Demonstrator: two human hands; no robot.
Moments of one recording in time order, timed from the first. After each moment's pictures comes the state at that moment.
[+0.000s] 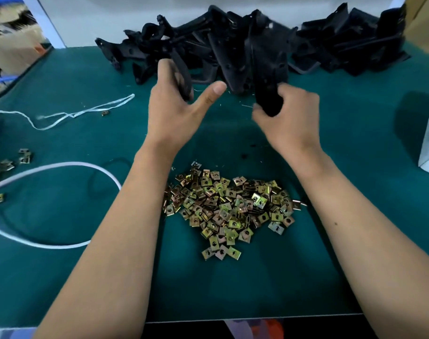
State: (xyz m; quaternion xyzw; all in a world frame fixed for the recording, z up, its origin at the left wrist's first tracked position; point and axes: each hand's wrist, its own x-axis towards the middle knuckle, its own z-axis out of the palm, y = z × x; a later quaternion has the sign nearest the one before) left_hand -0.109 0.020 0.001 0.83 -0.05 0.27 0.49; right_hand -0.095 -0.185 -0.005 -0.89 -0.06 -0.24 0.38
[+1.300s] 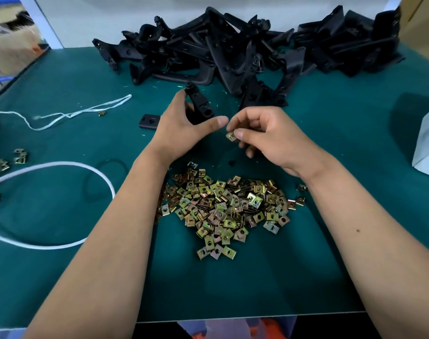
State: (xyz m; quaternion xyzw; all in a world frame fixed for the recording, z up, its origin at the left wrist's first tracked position) left_hand -0.113 0.023 -0.015 0.86 -0.02 0.09 0.50; right_hand -0.113 -0.190 -0.008 -0.80 -0.21 0.09 0.56
